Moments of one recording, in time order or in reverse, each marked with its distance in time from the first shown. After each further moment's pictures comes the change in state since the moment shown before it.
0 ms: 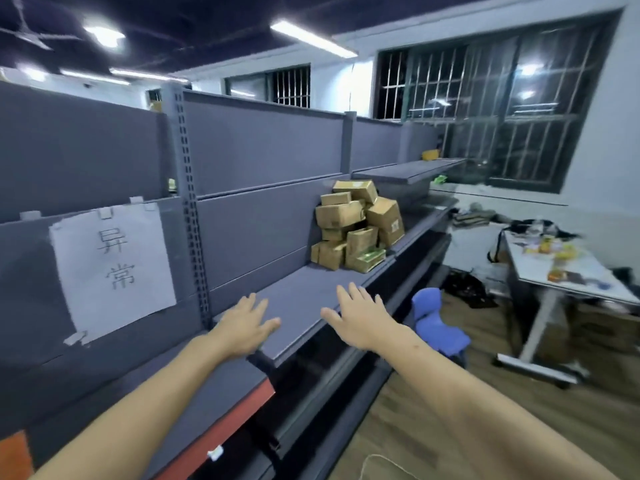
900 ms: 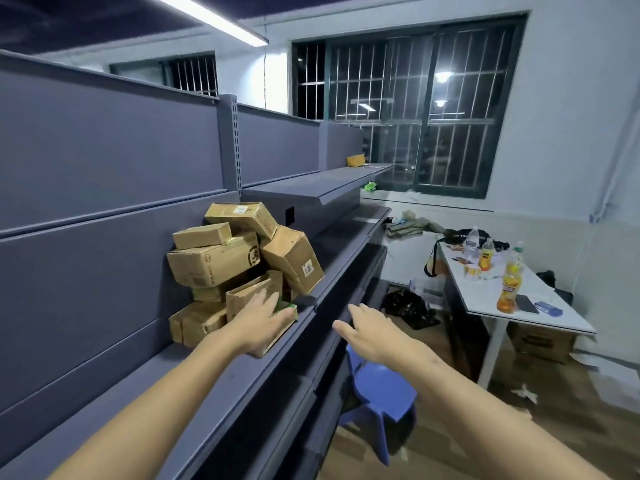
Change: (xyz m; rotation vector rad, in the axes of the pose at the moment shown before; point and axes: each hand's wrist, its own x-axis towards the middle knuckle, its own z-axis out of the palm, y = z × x) left_hand 0.526 0.286 0.051 -0.298 -0.042 0.273; right_hand 0.338 0.423 -0.044 0.153 0.056 0.277
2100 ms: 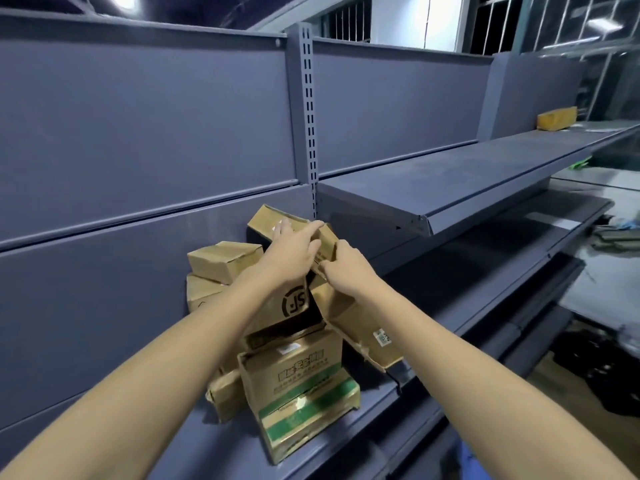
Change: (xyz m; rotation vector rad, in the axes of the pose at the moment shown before) left_hand 0.353 -0.042 -0.097 0.234 0.412 -0.354; right_hand 0.454 -0.076 -0.030 0.499 -0.147 -0.361
